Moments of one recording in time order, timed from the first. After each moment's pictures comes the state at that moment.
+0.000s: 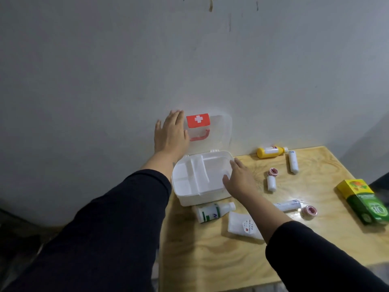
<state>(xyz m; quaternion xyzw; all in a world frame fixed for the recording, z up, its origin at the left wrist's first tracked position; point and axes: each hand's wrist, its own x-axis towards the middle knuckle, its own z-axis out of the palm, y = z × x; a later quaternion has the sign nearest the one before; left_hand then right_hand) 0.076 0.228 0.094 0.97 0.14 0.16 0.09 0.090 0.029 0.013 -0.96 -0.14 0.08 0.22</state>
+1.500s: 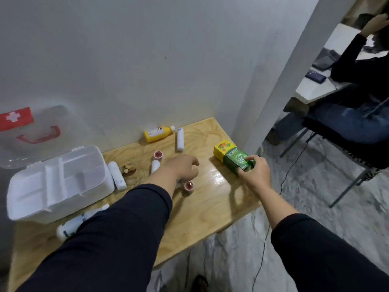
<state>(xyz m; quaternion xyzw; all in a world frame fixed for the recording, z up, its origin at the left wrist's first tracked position) 0.158 -0.125 0.015 0.95 -0.06 -0.24 0.17 0.144 -0.352 -0.023 -0.92 0.17 -0.02 0.36</state>
